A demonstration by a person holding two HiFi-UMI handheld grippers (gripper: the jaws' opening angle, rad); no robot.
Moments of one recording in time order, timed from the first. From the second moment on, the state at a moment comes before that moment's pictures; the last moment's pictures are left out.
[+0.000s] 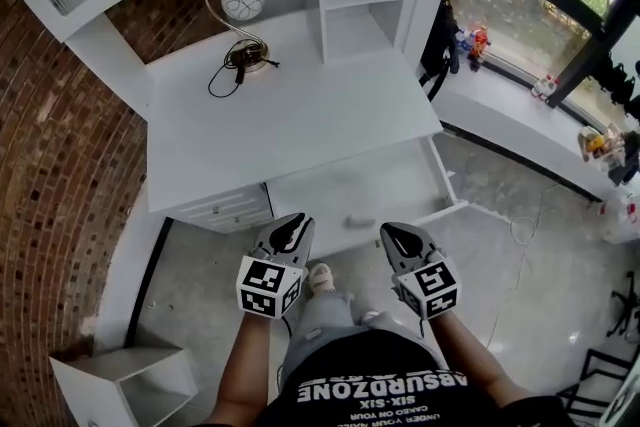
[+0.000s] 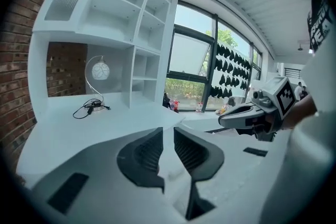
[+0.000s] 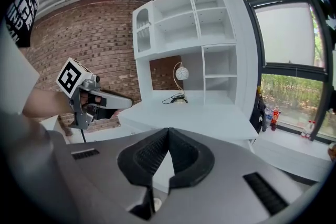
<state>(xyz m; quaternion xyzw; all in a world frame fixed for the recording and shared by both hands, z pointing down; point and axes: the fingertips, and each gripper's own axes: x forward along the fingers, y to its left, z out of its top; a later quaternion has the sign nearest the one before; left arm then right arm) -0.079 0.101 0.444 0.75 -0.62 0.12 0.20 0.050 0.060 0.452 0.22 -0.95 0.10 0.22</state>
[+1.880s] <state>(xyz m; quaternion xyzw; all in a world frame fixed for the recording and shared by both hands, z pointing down) -0.030 -0.014 0.565 0.85 -0.35 0.32 0.23 0.029 -0.062 0.491 0.29 -0.92 0.14 0.24</state>
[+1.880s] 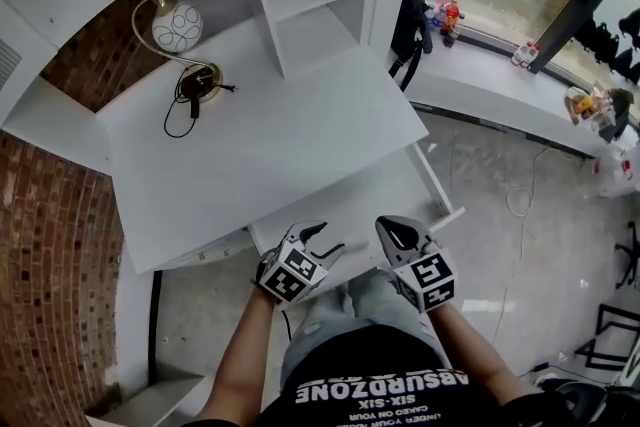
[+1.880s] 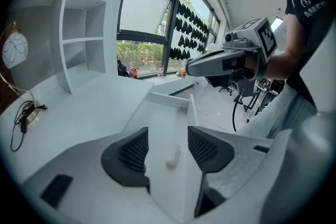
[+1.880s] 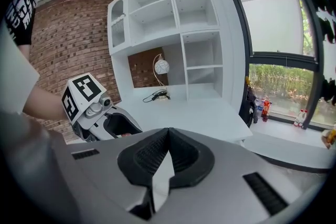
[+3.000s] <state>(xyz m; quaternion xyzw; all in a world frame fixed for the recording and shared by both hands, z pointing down) 0.015 -0.034 0.665 0.84 -0.25 0.38 0.29 0.052 -0.099 0.521 0.30 -0.89 0.17 0.28</state>
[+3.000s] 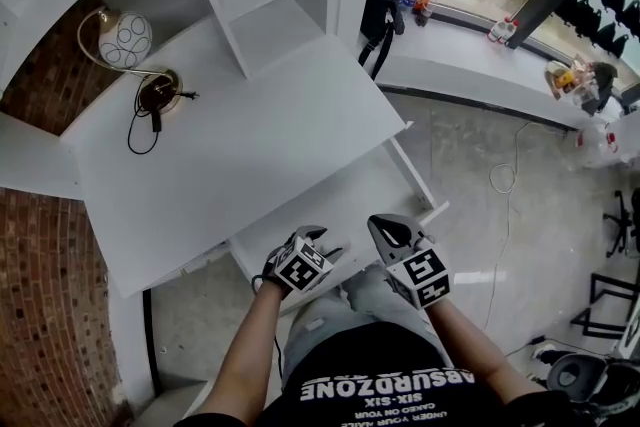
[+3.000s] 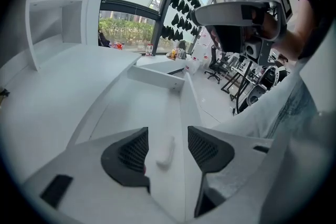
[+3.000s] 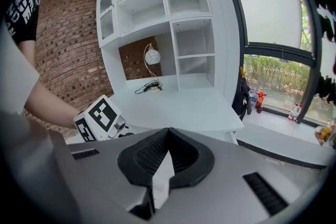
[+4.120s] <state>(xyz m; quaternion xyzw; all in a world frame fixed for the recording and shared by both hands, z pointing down) 0.031 -0.020 0.752 0.82 -0.20 0.43 0.32 0.068 -0.077 0.542 0.35 -0.87 0.19 0.31</state>
